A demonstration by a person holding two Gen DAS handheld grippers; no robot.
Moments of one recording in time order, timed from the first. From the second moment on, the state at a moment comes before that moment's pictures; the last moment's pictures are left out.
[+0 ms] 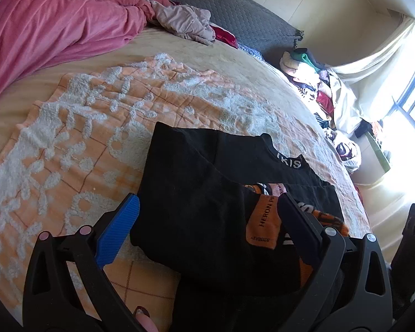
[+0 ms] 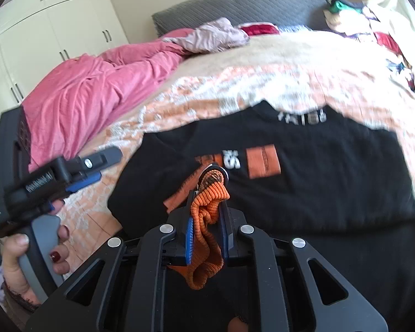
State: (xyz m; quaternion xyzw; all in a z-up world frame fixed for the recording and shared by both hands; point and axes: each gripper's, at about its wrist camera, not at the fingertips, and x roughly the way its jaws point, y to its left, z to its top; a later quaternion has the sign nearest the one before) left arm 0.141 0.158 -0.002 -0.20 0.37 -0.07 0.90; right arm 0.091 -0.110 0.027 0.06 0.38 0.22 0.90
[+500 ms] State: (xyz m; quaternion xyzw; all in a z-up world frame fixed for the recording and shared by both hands) left arm 0.139 0.170 0.001 -0.22 0.37 -0.05 0.90; right arm 0.113 -0.154 0.098 0.01 0.32 0.17 0.93
